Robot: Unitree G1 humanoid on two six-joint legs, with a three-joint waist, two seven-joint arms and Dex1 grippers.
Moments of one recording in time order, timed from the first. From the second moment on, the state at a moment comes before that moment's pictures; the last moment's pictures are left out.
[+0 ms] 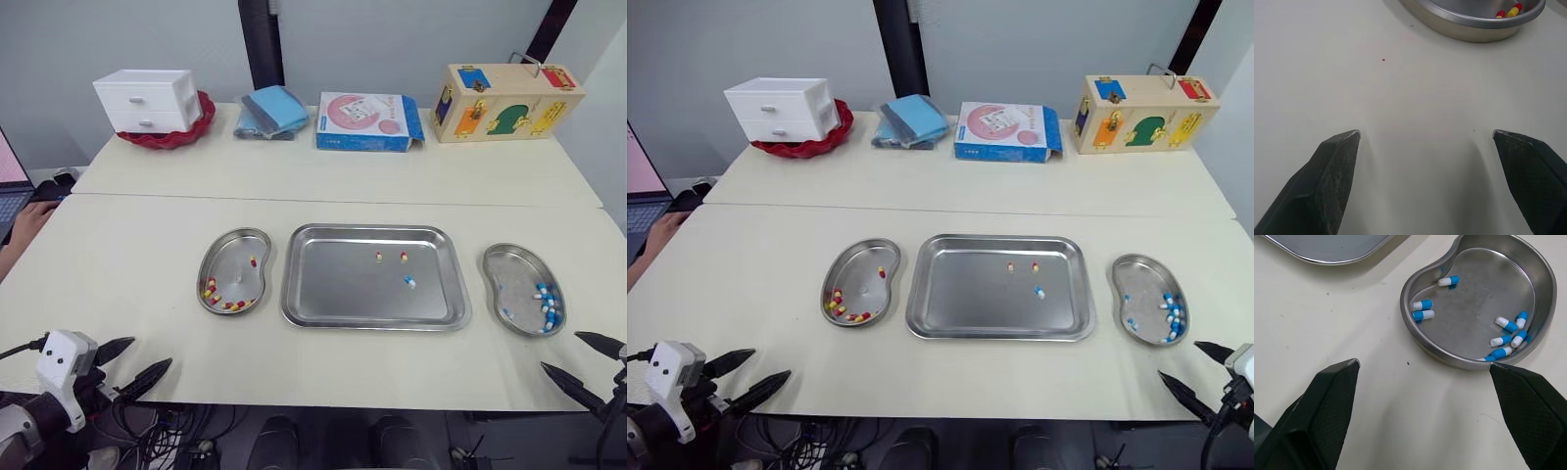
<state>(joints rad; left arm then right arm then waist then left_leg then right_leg) 0.50 0.73 0.56 -0.13 -0.51 0.26 -0.93 0.57 -0.67 -0.70 -0.29 0.34 0.19 1.02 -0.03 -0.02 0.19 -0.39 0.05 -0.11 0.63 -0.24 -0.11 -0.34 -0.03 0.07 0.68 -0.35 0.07</state>
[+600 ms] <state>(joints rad) 0.57 0.68 0.55 -0.41 -0.54 0.34 -0.90 0.48 -0.55 -0.39 -0.50 0.32 0.09 0.91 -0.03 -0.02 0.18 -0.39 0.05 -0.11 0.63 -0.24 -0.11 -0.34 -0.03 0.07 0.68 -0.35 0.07</state>
